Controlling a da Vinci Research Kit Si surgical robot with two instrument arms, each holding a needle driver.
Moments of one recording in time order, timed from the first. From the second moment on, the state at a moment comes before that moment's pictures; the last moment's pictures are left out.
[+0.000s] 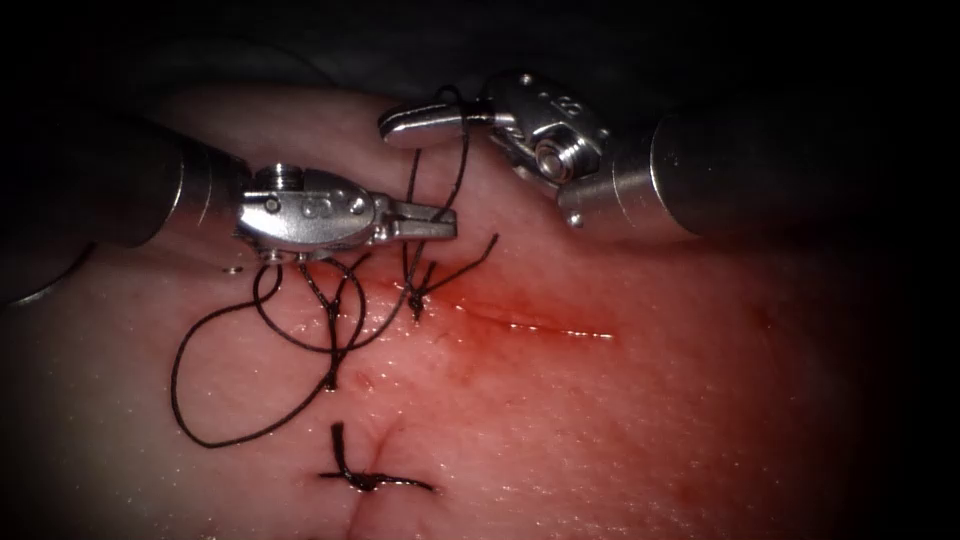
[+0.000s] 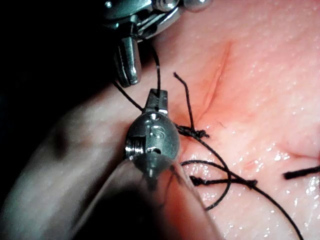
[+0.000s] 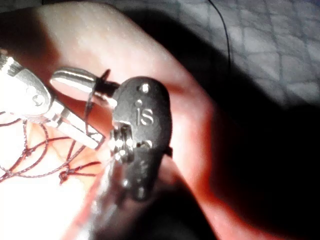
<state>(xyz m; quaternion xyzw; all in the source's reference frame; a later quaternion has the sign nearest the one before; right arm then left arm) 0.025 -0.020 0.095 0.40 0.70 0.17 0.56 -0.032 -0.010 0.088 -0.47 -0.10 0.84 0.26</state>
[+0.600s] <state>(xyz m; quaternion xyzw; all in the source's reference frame) 0.024 -0.021 0.095 0.50 0.60 0.02 0.62 -0.032 -0.009 0.088 -0.47 -0.12 0.83 0.26</state>
